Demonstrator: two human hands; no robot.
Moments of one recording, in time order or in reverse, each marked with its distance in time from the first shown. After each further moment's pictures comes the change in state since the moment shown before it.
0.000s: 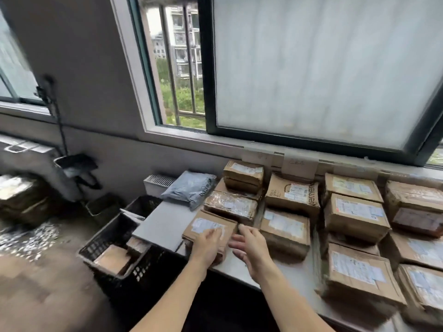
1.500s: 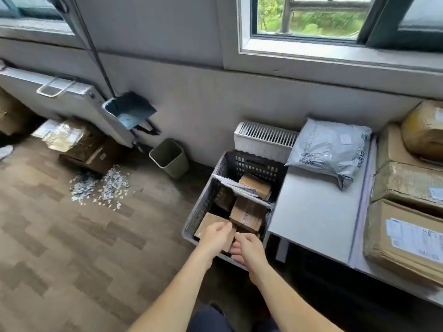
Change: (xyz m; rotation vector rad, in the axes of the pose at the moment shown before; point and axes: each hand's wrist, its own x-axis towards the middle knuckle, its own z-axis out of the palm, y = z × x) left_hand 0.315 -0.122 -0.476 0.239 -0.108 -0.484; right_hand 0.203 0.244 0.514 -0.248 -0.007 0.436
